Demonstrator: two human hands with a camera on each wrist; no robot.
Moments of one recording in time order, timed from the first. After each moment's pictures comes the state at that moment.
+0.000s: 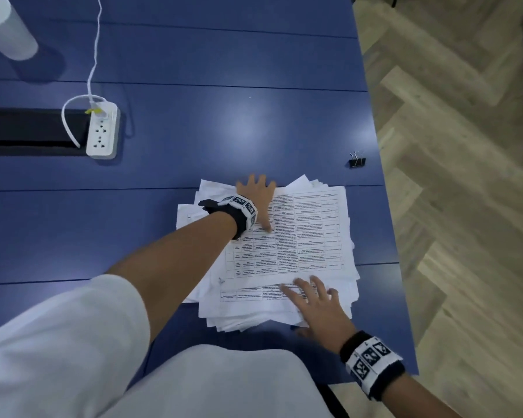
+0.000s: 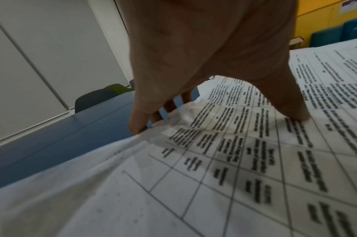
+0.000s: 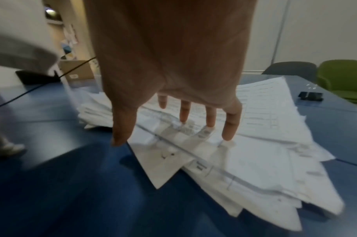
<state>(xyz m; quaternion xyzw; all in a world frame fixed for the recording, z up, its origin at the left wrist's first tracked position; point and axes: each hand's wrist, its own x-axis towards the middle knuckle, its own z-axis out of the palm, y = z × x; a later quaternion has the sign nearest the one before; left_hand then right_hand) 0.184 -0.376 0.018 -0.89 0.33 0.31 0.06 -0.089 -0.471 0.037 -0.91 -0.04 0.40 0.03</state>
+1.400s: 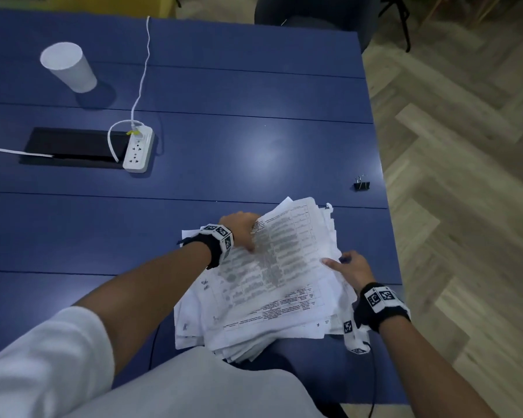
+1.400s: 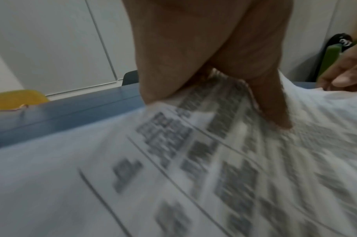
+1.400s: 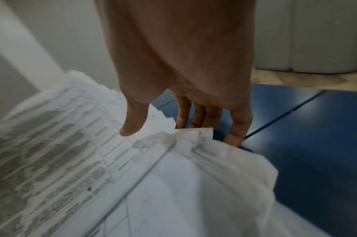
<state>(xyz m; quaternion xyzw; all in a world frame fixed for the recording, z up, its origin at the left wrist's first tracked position) 0.150 -0.314 0.057 -0.90 0.23 0.36 -0.10 -0.008 -0.574 0.013 -0.77 0.39 0.21 0.45</state>
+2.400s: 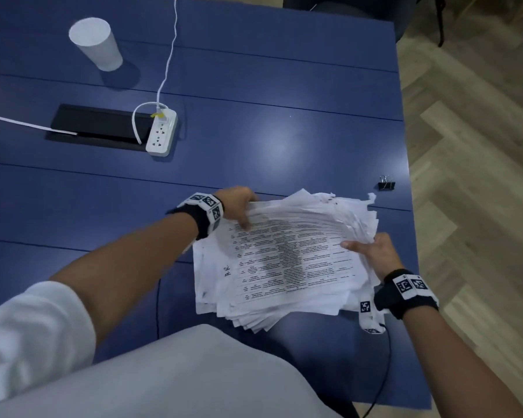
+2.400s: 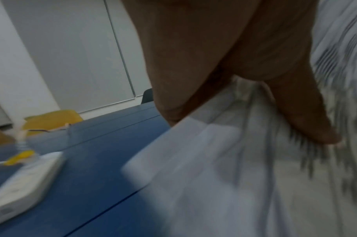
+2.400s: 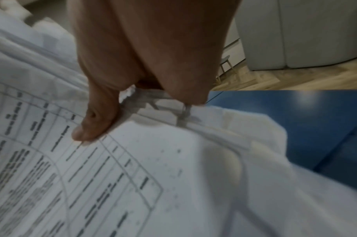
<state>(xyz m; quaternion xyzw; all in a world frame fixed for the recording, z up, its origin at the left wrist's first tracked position) 0.189 -0.261 0.088 -0.87 0.24 0.39 -0.16 0.023 -0.553 0.092 -0.71 0.30 0.13 0.62</state>
